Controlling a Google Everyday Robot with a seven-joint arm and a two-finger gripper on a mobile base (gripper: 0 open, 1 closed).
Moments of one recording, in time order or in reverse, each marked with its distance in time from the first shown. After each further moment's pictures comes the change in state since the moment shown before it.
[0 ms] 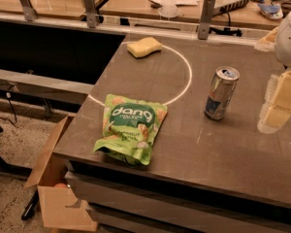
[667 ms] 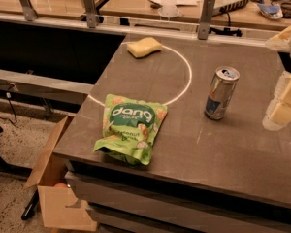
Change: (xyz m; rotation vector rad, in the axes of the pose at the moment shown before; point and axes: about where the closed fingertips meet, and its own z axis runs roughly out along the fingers) arm 0.009 -0.005 -0.007 0.010 -0.098 0.073
